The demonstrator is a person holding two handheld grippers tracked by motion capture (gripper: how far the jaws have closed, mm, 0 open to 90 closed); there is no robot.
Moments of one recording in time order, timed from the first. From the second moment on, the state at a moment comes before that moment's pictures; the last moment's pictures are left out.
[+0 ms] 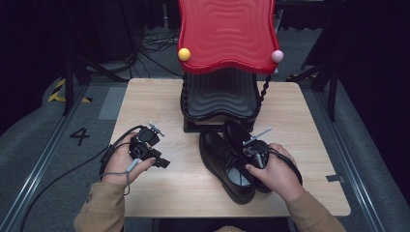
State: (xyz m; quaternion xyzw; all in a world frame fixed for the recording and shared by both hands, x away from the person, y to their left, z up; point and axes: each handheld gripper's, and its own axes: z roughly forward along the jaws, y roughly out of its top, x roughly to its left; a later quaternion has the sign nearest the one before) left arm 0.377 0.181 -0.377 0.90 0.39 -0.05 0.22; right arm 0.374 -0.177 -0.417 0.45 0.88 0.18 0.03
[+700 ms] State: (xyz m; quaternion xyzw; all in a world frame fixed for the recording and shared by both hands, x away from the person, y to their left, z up) left arm 0.381 0.175 -0.380 0.90 0.39 -0.06 0.21; right arm 0.399 -0.156 -0.416 0.45 0.89 0.13 0.01
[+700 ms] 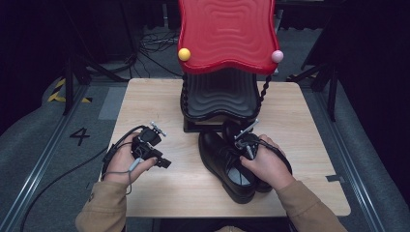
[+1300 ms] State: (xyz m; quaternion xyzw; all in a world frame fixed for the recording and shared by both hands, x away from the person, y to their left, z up) left arm 0.385 0.181 -0.374 0.89 0.39 -0.05 0.23; right arm 0.403 -0.170 -0.402 0.45 0.89 0.12 0.01
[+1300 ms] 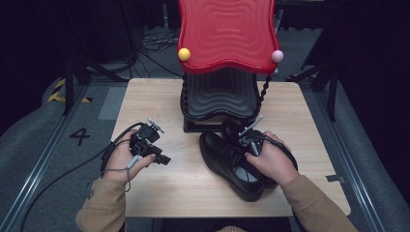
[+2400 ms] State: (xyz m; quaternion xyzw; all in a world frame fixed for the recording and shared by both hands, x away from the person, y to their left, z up) left arm 0.380 0.203 -0.376 0.87 0.43 -0.06 0.22; right arm 0.372 -0.193 -0.287 0.42 0.90 0.14 -0.05
